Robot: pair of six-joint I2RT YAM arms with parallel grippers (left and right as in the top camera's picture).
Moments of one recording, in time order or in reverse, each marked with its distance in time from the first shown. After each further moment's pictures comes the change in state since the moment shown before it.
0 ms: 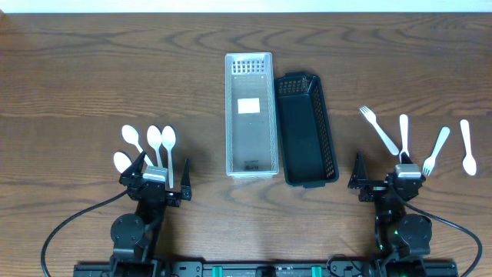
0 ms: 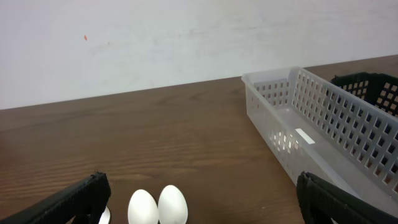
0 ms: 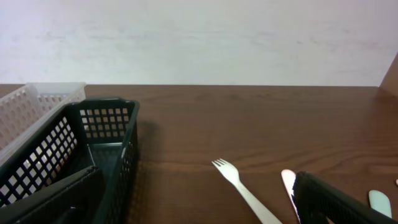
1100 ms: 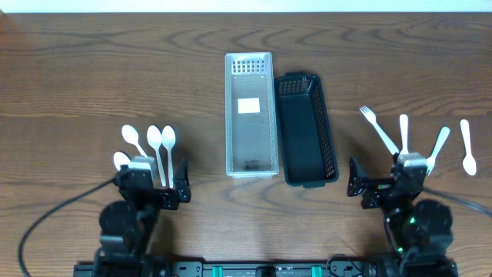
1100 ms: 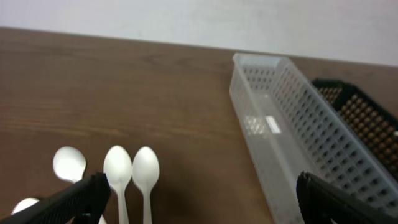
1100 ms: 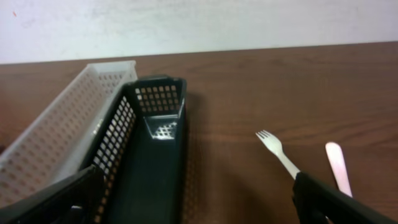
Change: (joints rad) left arm 0.000 0.239 0.337 -0.328 0.023 -0.240; right arm 0.000 0.266 0.412 -0.413 -0.176 0.112
